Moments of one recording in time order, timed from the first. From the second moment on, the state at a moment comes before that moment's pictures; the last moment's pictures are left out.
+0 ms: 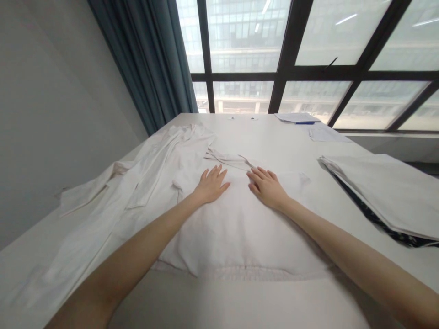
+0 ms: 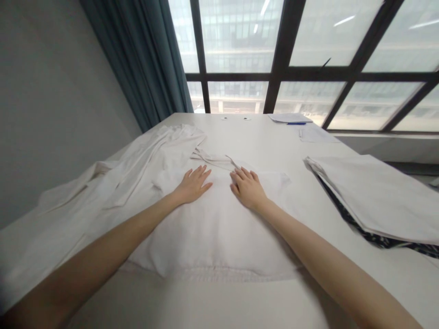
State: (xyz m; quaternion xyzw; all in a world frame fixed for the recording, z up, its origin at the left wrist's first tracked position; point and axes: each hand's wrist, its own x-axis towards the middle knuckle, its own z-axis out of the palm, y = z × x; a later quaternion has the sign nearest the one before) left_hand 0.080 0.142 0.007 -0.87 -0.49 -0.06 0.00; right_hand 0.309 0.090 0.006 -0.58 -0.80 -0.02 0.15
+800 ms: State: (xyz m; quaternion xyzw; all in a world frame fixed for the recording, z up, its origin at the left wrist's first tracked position) left_hand -0.024 0.170 -0.001 -0.71 -0.65 -0.24 0.06; right_hand 0.443 0.086 -0.013 -0.72 -0.59 0.02 0.36
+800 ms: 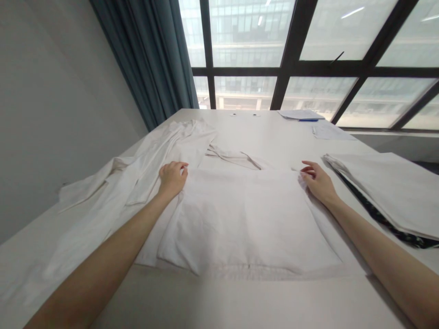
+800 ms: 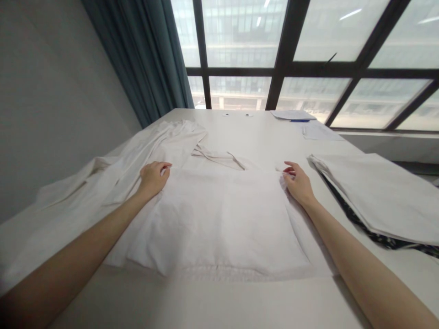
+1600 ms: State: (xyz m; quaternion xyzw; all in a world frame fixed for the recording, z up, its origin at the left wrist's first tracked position) left_hand -0.032 0.169 0.003 -0.67 -0.61 -0.41 -0.09; right_hand 0.444 0.082 -0.006 -0.72 -0.53 0.12 0.44
